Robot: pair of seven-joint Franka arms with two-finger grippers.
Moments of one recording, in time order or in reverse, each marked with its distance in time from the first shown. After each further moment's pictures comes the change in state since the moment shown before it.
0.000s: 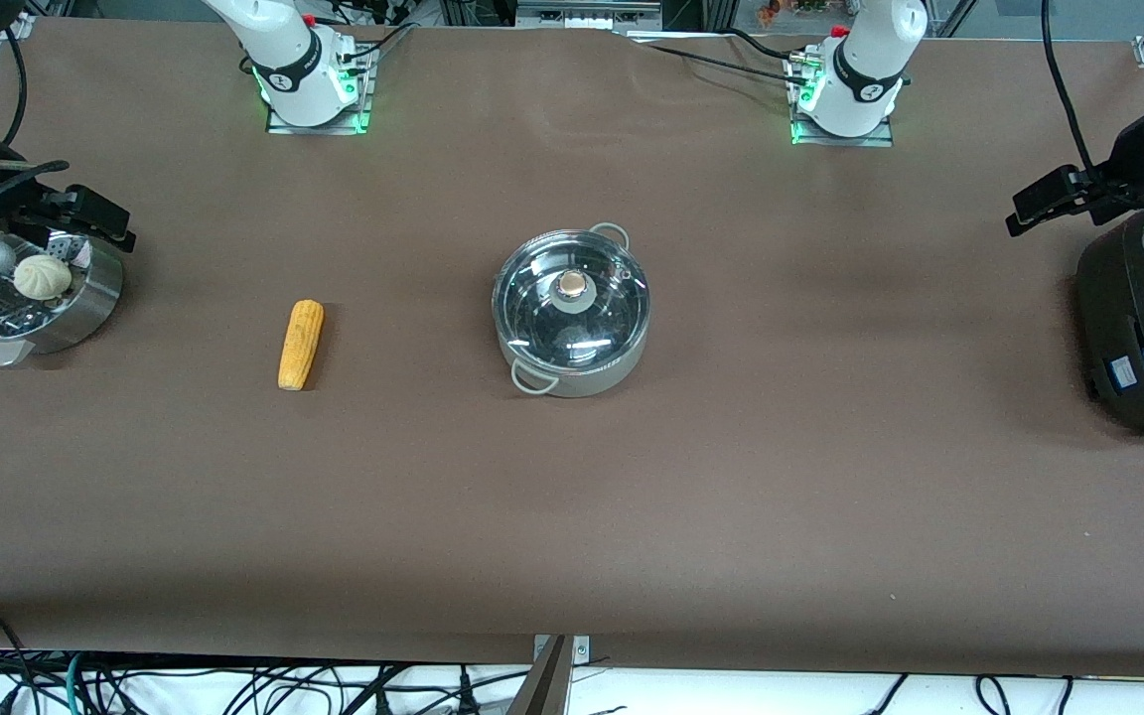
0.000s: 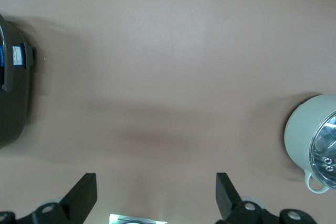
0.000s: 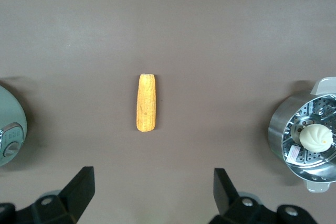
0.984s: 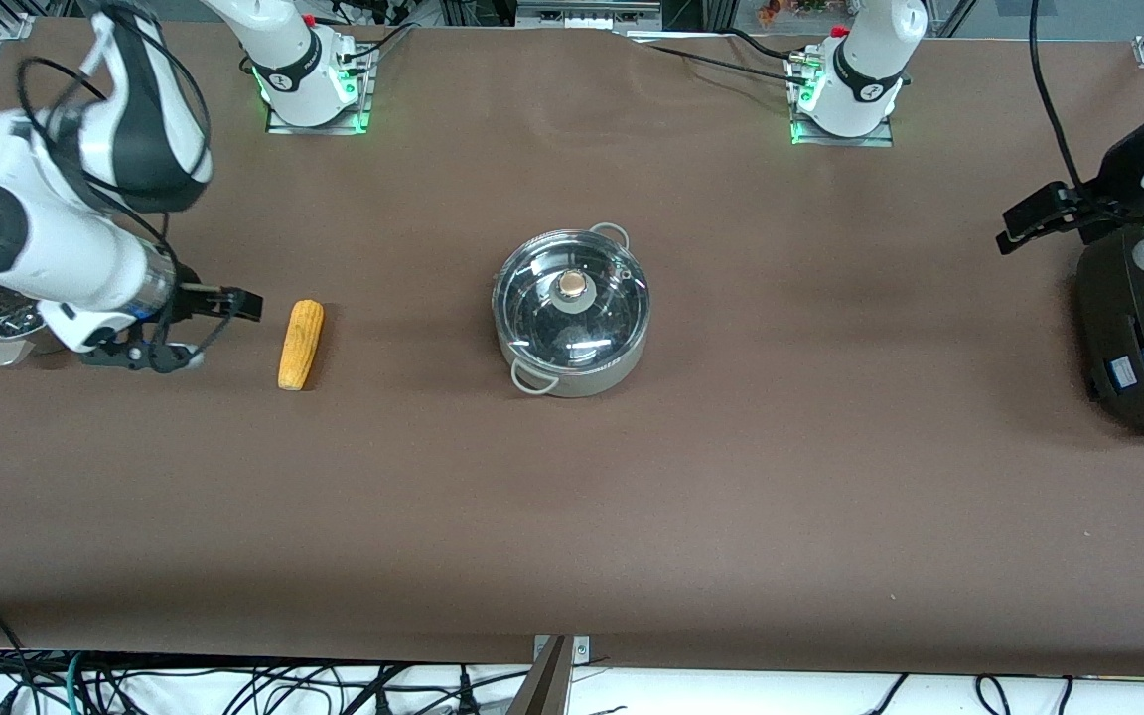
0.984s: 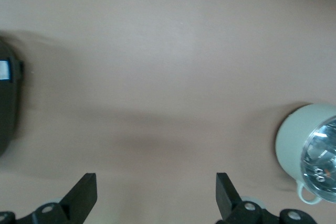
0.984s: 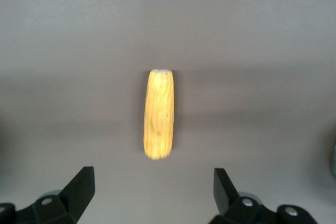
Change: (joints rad) left arm 0.001 0.017 -0.049 -0.015 -0.023 0.071 -0.044; right arm 0.086 0.191 0.000 -0.319 -0.009 0.414 0.110
